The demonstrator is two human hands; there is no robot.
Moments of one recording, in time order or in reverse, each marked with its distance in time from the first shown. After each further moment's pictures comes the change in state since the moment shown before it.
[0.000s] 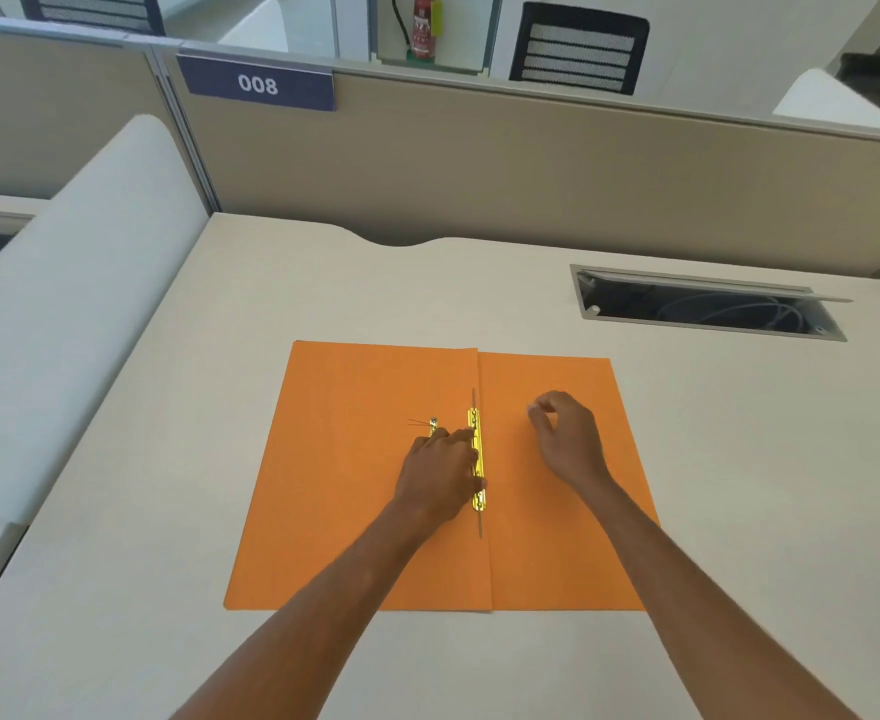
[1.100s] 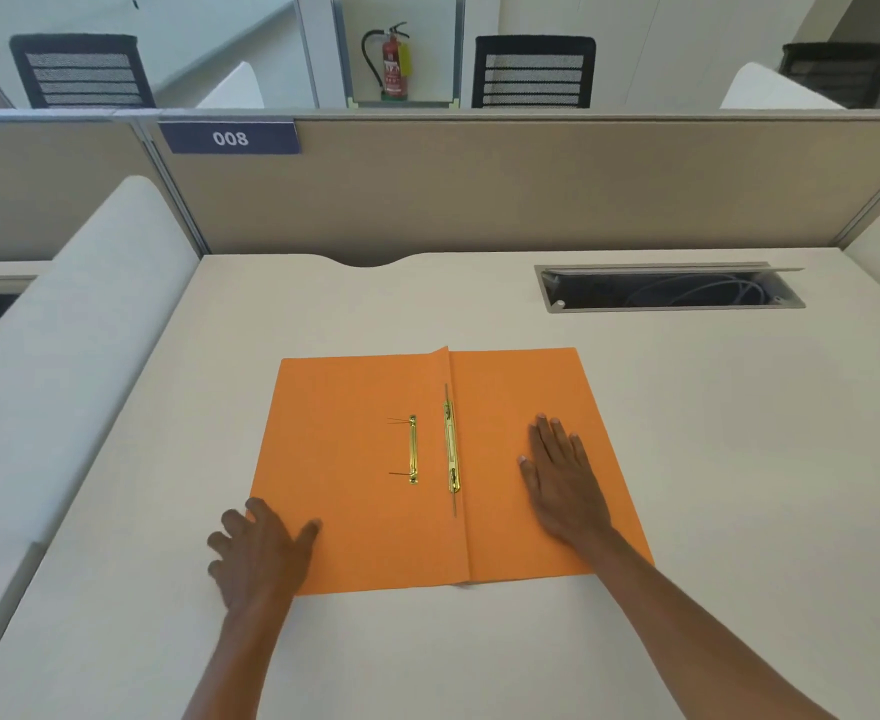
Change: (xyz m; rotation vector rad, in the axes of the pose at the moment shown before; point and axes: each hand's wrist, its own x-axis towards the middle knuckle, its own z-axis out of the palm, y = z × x) left_hand -0.140 -0.069 -0.034 0.070 0.081 -0.919; right_hand -0.067 0.082 0.012 -0.534 -0.103 -0.176
